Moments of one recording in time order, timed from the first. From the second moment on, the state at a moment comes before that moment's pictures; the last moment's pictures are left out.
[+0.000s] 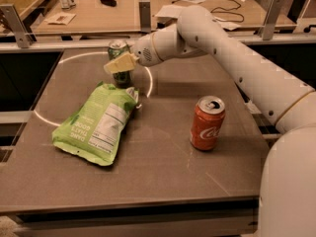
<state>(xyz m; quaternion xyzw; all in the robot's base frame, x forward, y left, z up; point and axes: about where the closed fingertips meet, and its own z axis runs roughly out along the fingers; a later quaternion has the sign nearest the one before) 0.705 0.104 0.885 -0.47 0.71 0.35 0.40</state>
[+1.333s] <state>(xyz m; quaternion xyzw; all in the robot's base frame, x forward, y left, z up) 0.615 0.052 0.920 -0.53 0.67 0.38 0.36</state>
